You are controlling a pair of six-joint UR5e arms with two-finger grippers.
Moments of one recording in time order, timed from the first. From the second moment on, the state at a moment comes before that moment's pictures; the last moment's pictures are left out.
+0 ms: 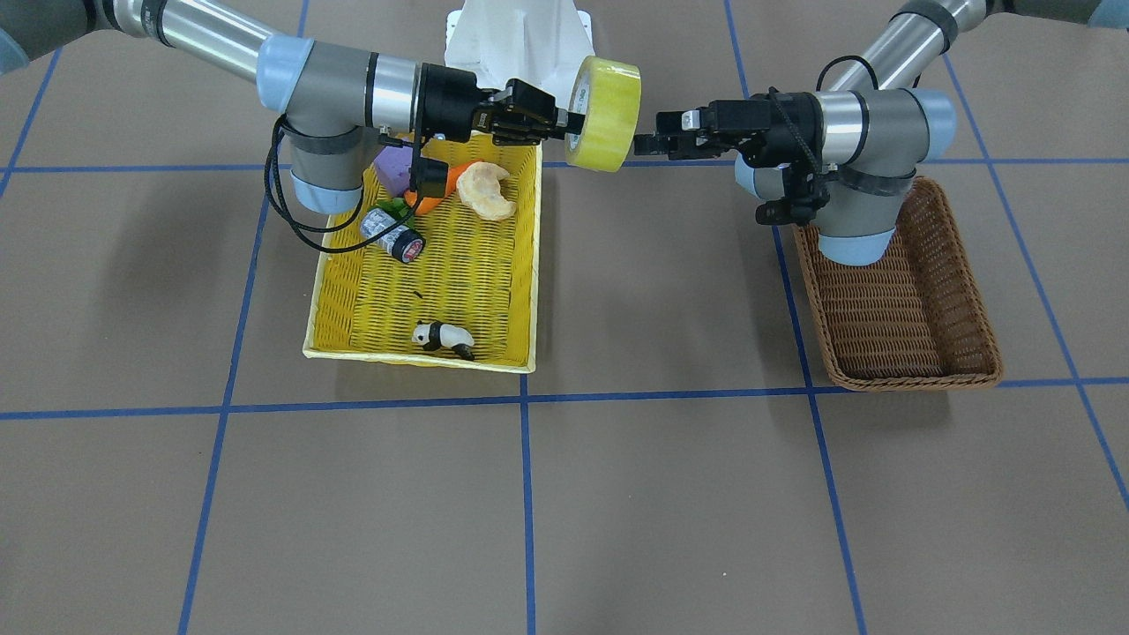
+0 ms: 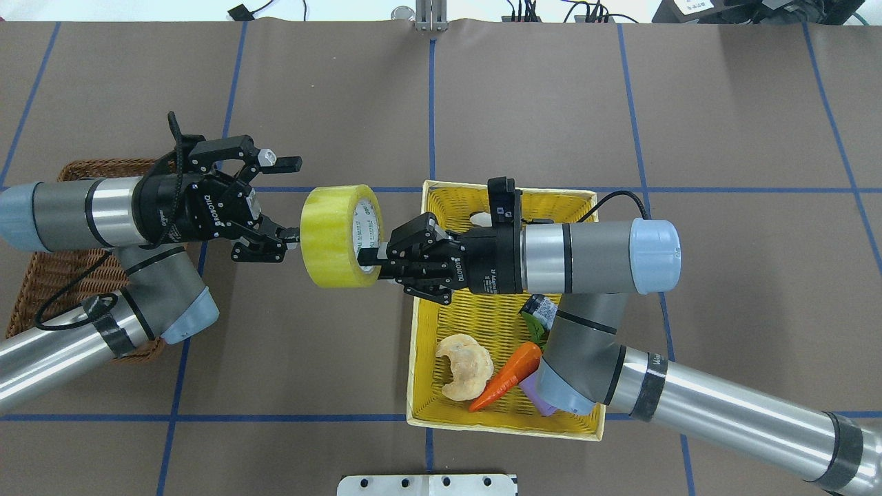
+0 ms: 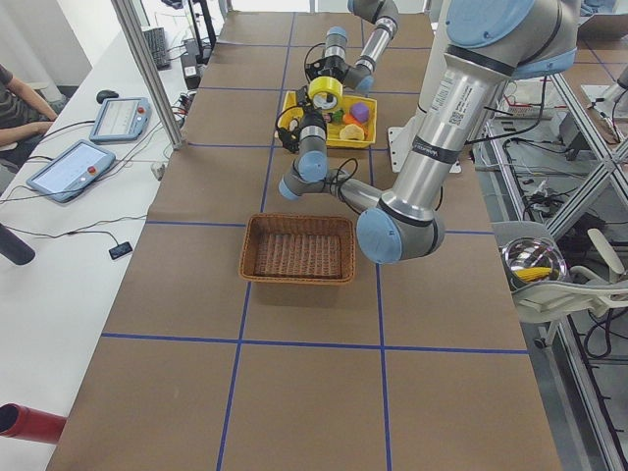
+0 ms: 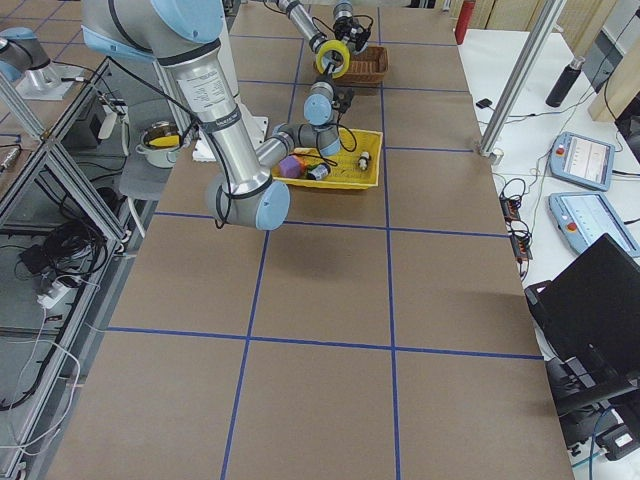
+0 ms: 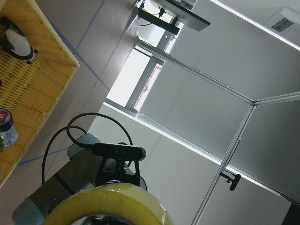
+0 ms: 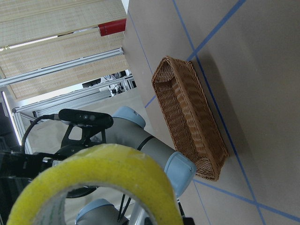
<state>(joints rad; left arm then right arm) -0.68 -2.05 -1.37 -3.80 -1.96 -2.59 0.47 -0.97 1.46 0.11 1.90 2.21</state>
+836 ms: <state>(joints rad) -0.66 -2.06 -1.38 -3.83 -1.92 -2.71 0.45 -0.96 1.43 0.13 1.93 2.21</state>
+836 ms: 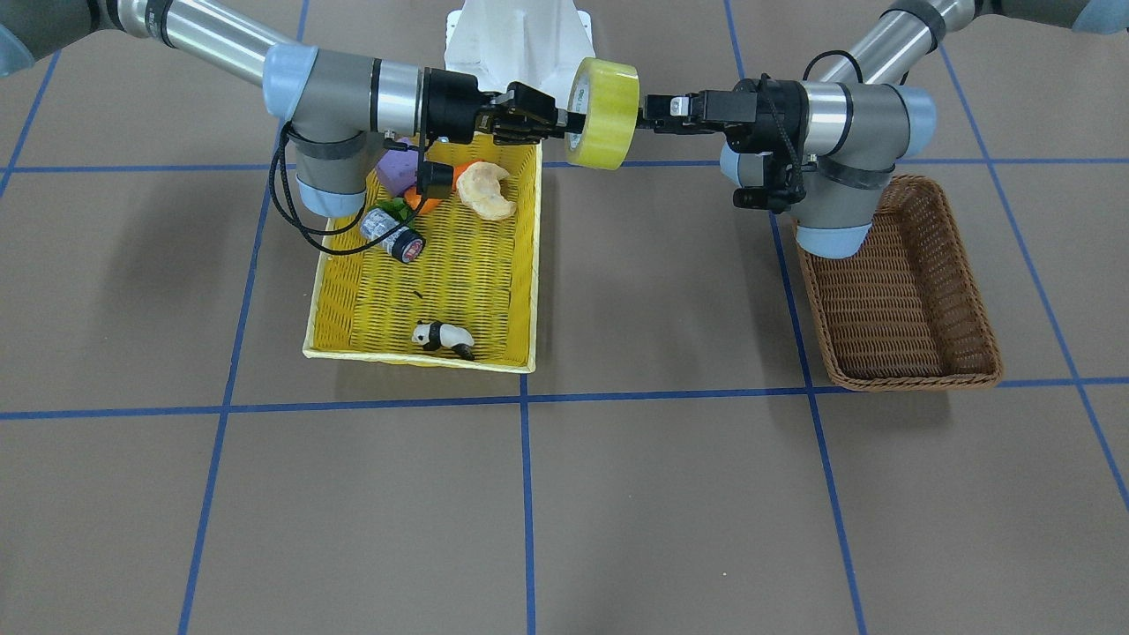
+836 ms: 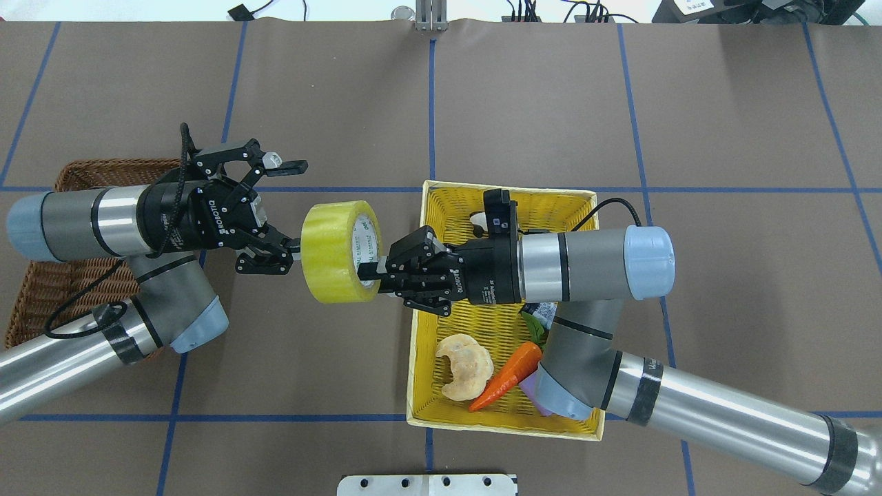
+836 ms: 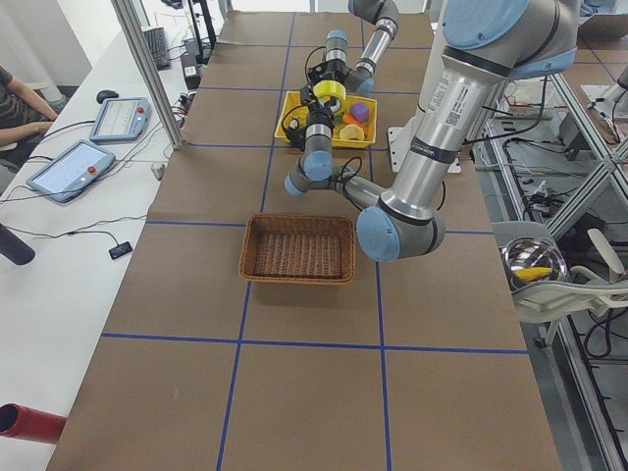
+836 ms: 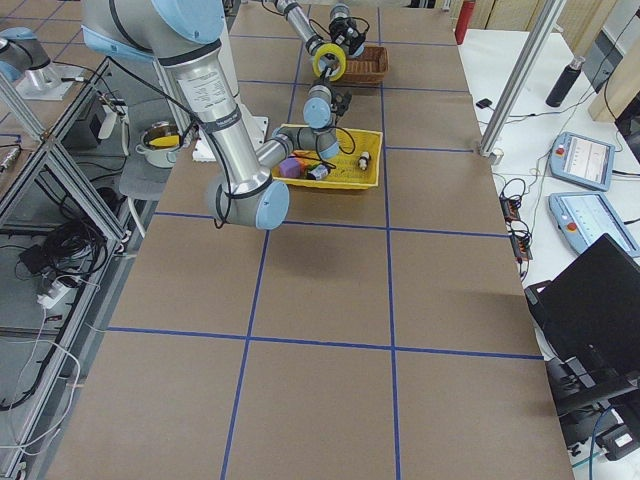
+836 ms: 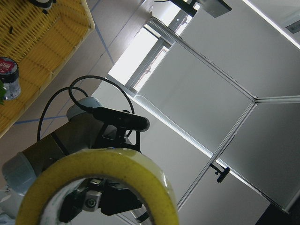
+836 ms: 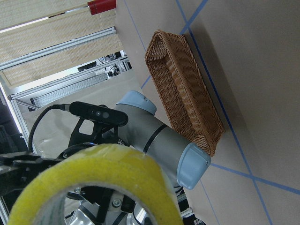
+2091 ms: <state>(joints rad) -0.65 -2.05 -1.38 -3.84 -1.92 -2.71 0.45 -0.95 1.44 0.15 1.91 2.28</state>
